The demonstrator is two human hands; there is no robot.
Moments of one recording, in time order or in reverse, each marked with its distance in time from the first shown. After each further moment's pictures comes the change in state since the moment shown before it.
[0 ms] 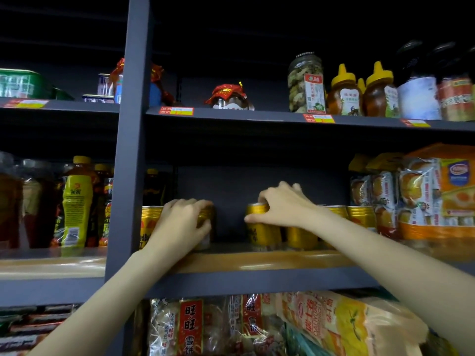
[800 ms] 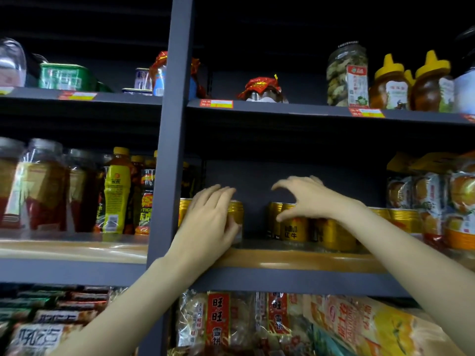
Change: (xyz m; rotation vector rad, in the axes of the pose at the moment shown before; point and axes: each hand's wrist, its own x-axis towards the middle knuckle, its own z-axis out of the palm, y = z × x) left_hand -0.026 -0.007 -0.006 0.000 0.144 0.061; right_hand 0.023 -0.009 0.002 0.087 -0.057 -0.112
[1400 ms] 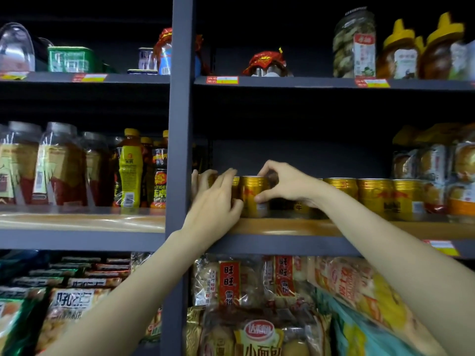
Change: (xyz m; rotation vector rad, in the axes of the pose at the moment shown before) left_hand -0.009 0.003 -0.004 0.011 -0.119 -0.118; right_hand -0.006 -0.042 0.025 0.729 -0.014 0.031
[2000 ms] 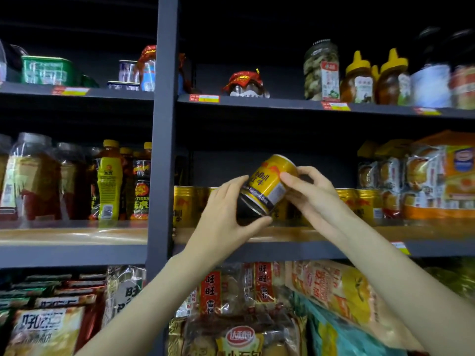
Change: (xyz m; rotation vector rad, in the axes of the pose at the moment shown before) left_hand -0.014 0.046 -0.018 -0.541 0.035 0.130; right_hand -0.081 -0.005 -0.022 0.938 0.422 0.028
